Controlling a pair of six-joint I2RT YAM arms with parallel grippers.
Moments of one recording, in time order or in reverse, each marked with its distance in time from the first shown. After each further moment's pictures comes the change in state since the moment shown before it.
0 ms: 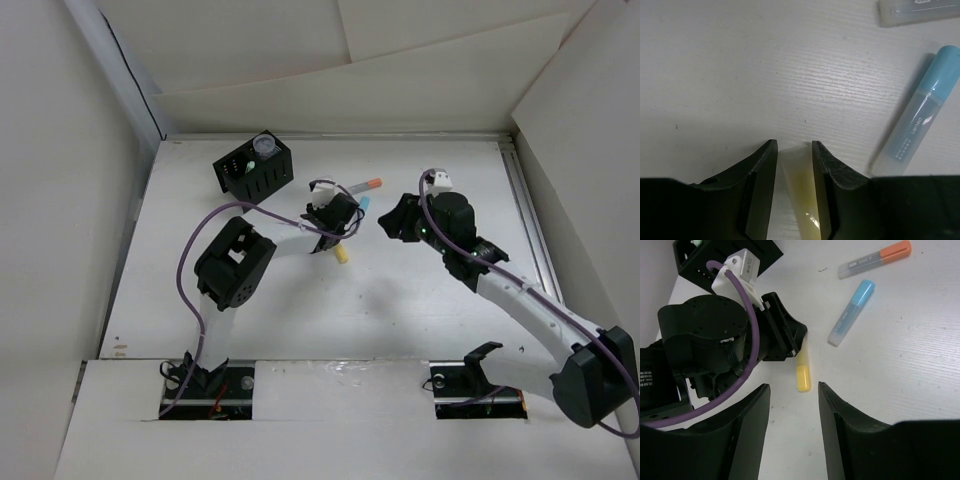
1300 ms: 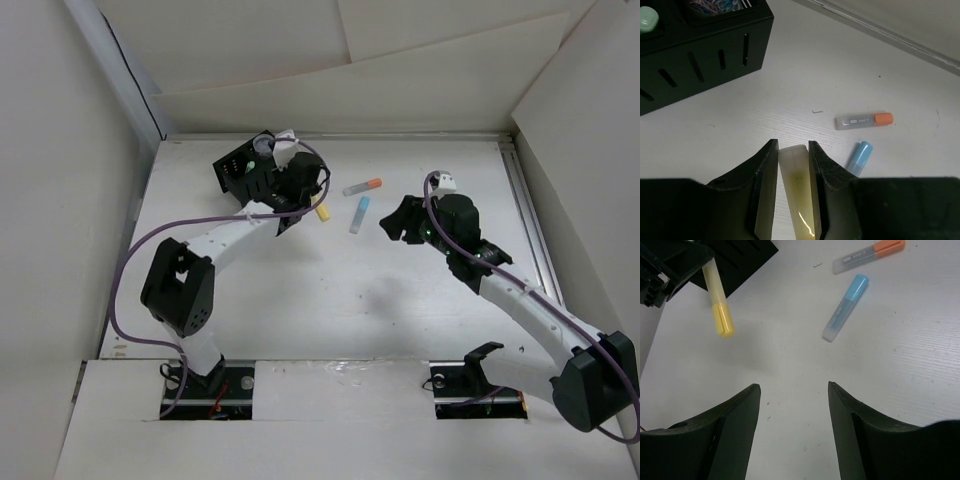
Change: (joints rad) left arm 0.132 -0.342 0.009 -0.014 0.005 0.058; right arm -0.034 -0.025 -0.030 0.001 -0.041 -0.003
